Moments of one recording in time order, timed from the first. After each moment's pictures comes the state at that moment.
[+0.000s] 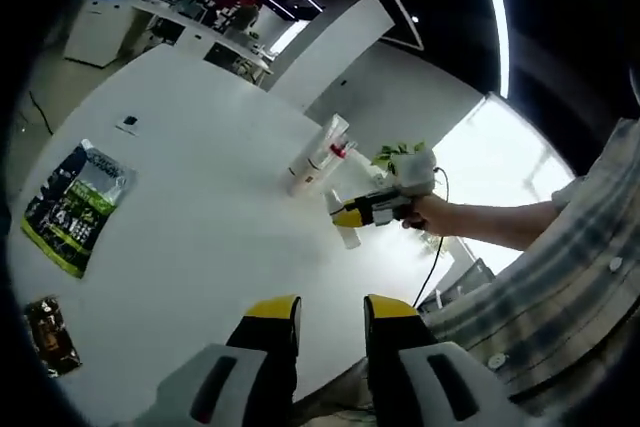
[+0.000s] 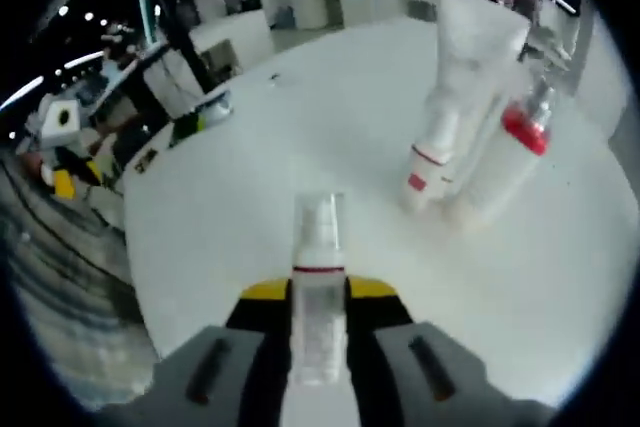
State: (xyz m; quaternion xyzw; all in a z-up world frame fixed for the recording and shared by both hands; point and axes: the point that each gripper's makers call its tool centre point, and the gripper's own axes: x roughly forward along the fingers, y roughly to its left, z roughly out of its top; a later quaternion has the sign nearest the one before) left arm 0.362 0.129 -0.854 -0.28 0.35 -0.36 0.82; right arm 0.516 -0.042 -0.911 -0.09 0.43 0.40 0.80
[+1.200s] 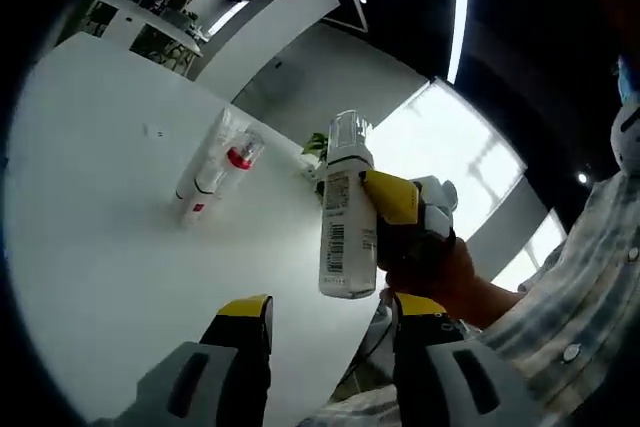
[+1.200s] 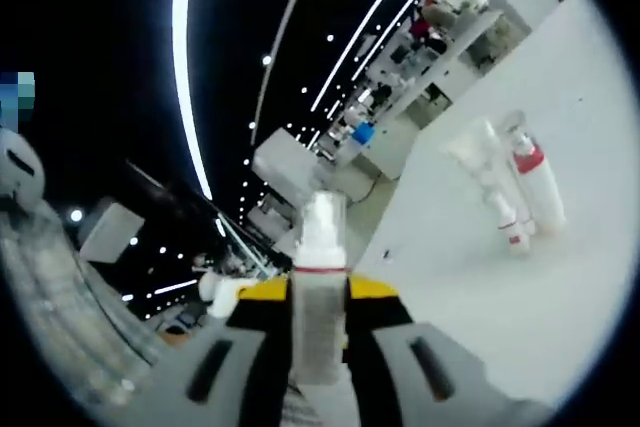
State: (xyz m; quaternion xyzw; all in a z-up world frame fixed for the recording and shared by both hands) left arm 0.425 0.004 -0.800 -0.29 0.34 -0.48 0.75; right arm 0.488 0.001 -0.750 0.36 0.22 0.45 0.79
